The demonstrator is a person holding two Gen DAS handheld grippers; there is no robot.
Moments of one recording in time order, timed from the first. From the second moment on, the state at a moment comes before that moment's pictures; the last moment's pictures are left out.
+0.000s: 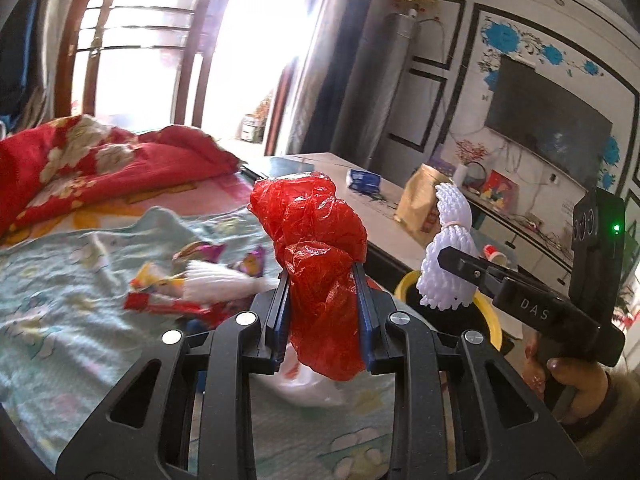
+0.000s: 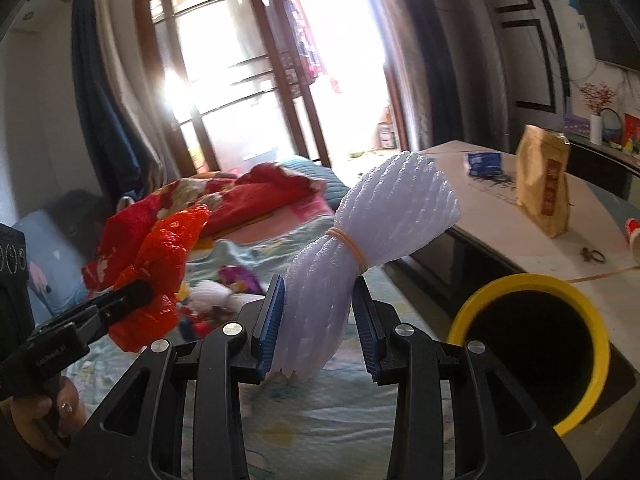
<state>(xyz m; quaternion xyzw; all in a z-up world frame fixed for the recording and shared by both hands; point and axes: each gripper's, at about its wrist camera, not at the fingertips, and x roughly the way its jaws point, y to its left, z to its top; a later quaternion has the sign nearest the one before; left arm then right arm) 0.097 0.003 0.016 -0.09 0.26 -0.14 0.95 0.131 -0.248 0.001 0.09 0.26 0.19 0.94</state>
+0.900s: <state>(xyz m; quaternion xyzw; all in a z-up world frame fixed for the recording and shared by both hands) 0.164 -0.142 -0.006 -0.03 0.29 -0.29 0.91 0.126 -0.383 -0.053 0.15 0.31 0.04 0.94</state>
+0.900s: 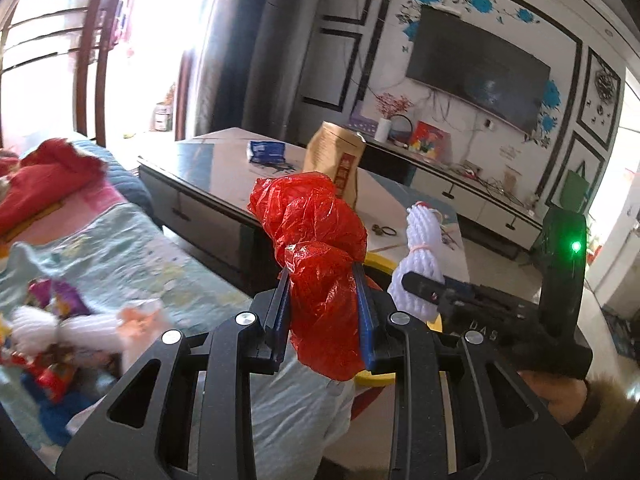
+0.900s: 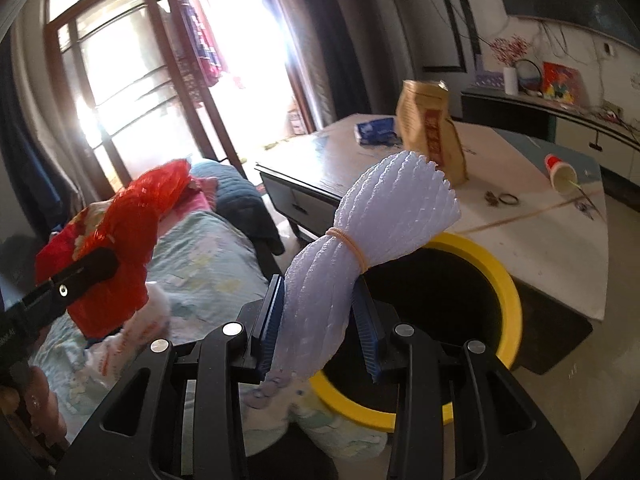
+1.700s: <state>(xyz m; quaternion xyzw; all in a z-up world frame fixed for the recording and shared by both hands) 0.235 -0.234 -0.062 -0.02 0.38 -0.33 0.86 0.145 -0.430 -0.114 0.19 0.36 0.00 0.91</state>
